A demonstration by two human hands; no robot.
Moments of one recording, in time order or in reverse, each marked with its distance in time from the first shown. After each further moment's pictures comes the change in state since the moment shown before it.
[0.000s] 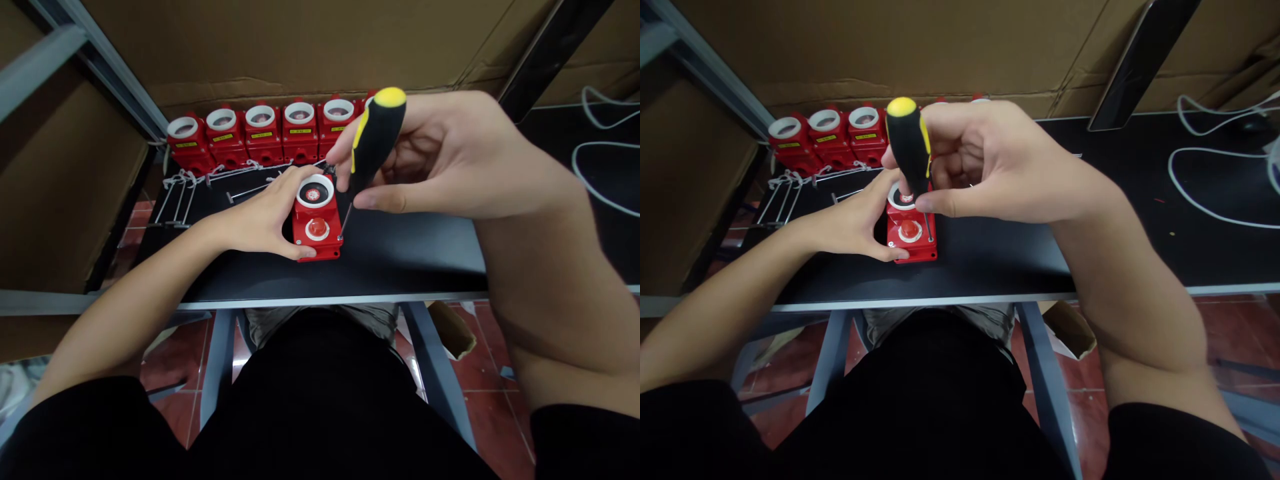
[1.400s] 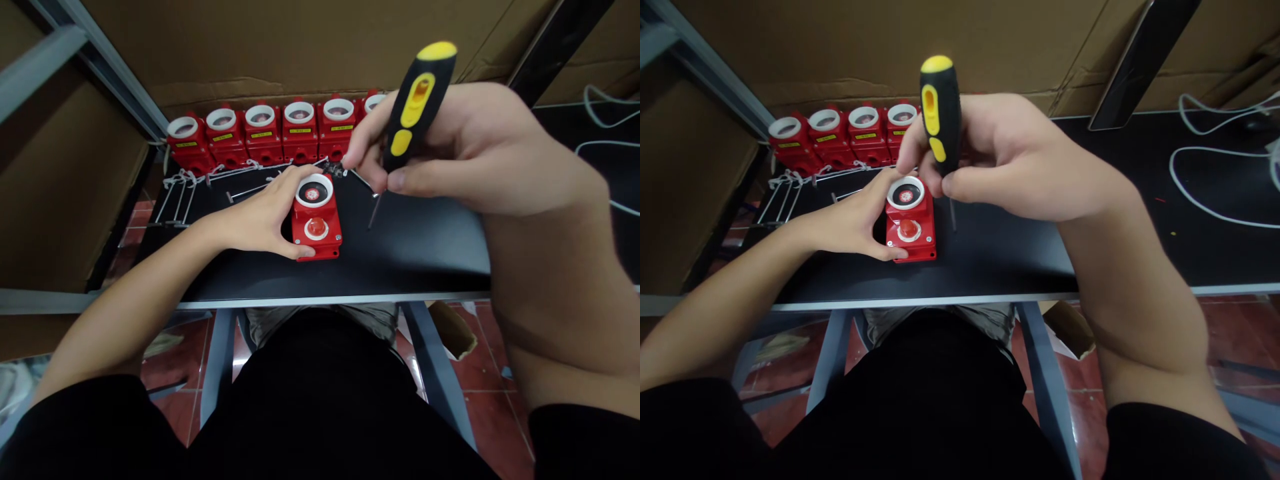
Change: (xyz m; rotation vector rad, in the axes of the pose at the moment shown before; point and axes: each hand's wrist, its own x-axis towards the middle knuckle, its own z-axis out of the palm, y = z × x) left_hand -0.004 -0.006 0.000 0.014 -0.002 -0.013; right_hand -0.003 -0.020 -0.006 -0.216 0.039 0.101
